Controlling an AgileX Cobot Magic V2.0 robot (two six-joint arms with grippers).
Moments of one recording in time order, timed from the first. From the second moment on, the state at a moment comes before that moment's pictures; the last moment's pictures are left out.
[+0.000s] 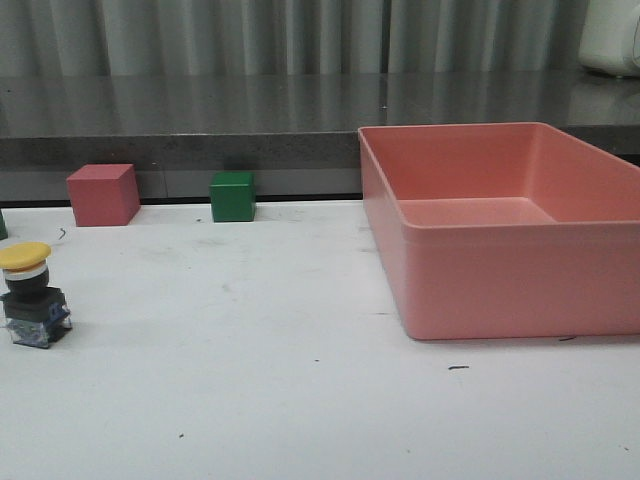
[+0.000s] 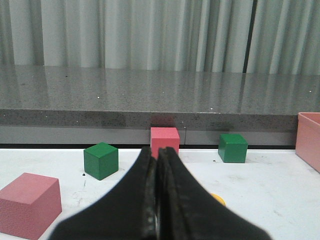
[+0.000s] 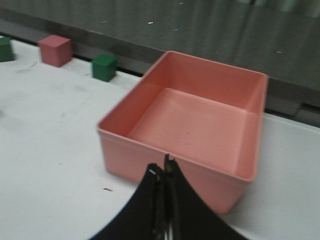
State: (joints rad) left arm -0.05 0.00 0.01 -0.05 0.00 0.02; right arm 0.26 0.17 -0.40 0.05 0.53 -0.11
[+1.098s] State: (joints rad) left arm -0.05 0.00 0.01 -0.05 0.00 0.02; right arm 0.08 -0.01 0.03 0.08 0.05 -0.11
